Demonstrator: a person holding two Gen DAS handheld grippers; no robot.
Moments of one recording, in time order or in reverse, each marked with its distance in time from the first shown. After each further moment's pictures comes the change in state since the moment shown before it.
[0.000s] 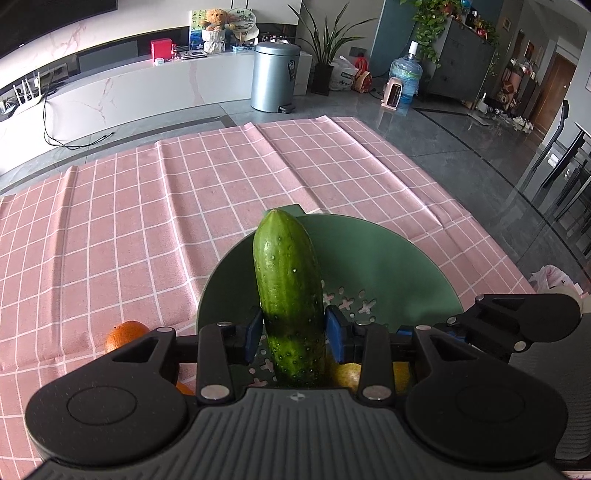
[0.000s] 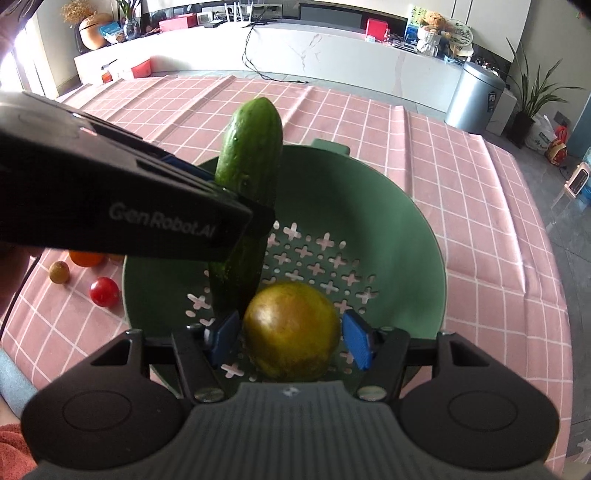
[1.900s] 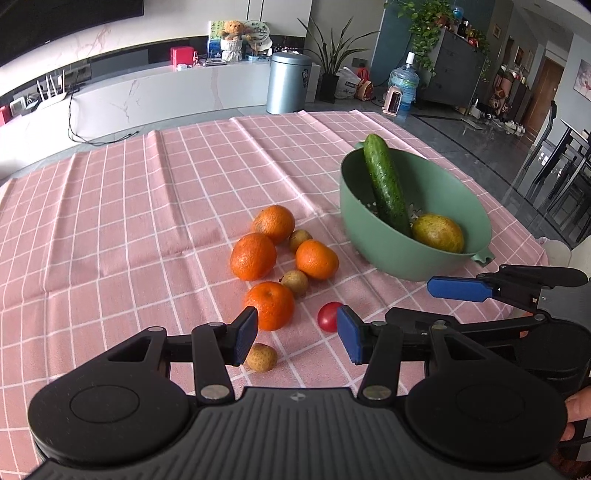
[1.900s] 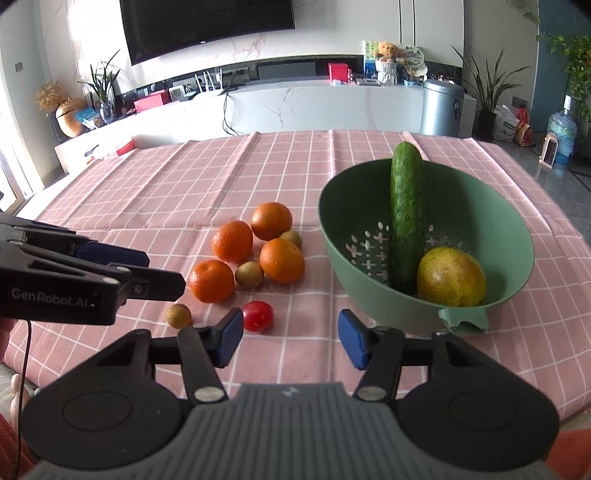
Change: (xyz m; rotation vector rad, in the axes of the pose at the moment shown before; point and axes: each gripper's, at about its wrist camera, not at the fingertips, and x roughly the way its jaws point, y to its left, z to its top) left arm -0.098 0.115 -0.117 0.011 -0.054 -0.020; right arm -0.033 0.139 -0.042 0.245 -0.221 -0.023
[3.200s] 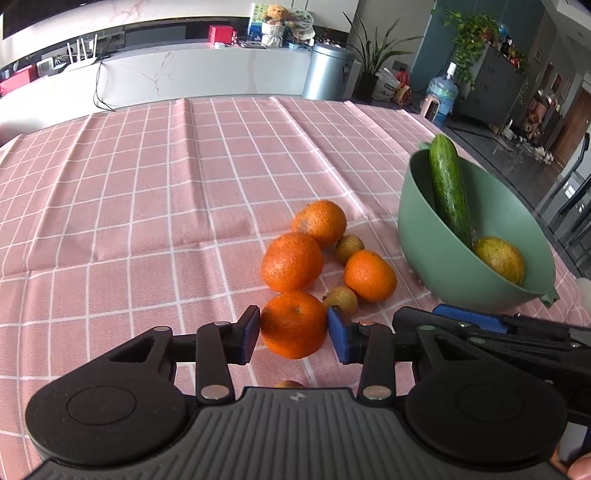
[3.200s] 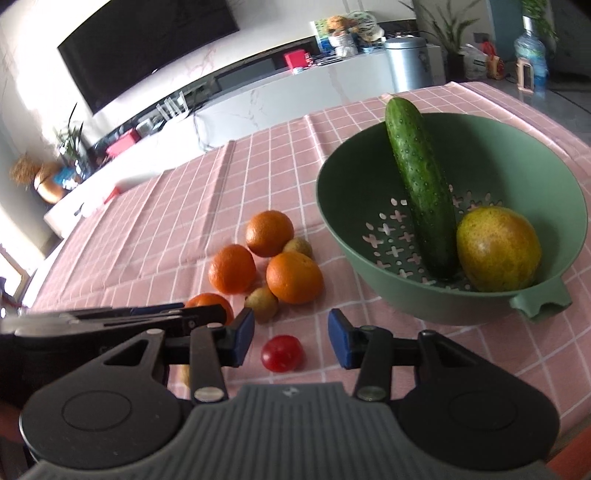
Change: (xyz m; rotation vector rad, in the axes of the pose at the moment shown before) left arm 0.047 0.032 0.008 -0.139 0.008 0.045; right arm 0.046 -0.005 0.011 0.312 -0.009 0.044
